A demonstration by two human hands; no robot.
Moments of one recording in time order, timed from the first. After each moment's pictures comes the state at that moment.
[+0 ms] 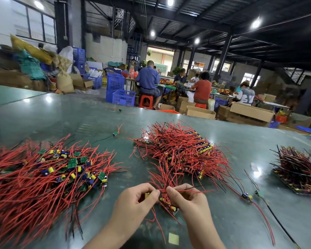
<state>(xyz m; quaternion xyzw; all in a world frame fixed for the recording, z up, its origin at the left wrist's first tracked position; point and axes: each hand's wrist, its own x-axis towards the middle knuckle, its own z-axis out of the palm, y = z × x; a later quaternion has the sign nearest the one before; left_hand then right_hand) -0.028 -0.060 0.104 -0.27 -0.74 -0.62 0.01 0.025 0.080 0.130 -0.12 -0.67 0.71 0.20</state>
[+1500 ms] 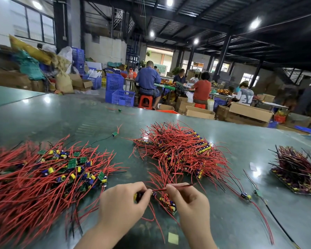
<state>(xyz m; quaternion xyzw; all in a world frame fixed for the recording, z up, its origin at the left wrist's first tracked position) -0.032 -0.071 0.110 -0.22 -0.89 -0.30 0.25 0.027 0.074 0.124 -0.07 -0.73 0.61 0.31</state>
